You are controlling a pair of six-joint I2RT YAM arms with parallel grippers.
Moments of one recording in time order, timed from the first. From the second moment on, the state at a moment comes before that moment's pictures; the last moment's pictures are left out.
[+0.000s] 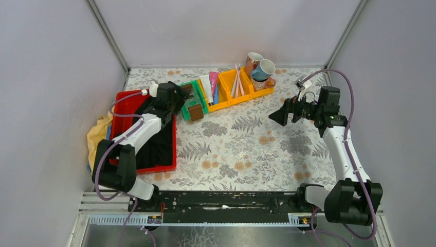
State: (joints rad) left arm -0.23 1.47 0.94 -0.02 -0.13 -1.13; right arm -0.08 1.17 0.94 -0.38 -0.93 -0.11
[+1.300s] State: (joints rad) left arm -0.23 1.61 0.93 0.03 -0.15 -1.19; right arm -0.08 1.16 0.94 -0.41 -0.90 -0.14
